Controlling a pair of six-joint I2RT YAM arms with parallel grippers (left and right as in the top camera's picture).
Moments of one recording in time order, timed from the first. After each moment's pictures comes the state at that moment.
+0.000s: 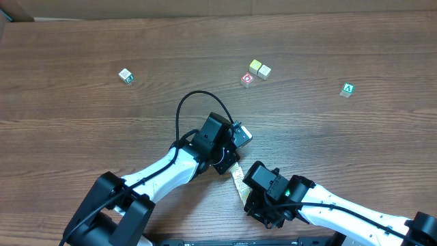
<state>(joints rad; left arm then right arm) -0.62 1.64 0.77 -0.20 0.22 0.24 0.94 1.35 0.59 -0.61 -0.31 1.45</state>
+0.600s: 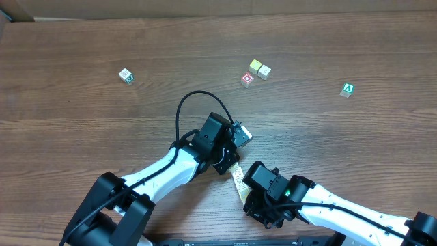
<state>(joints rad) -0.62 1.64 0.77 -0.20 0.22 0.24 0.94 1.35 0.59 -0.60 -0.32 1.45</state>
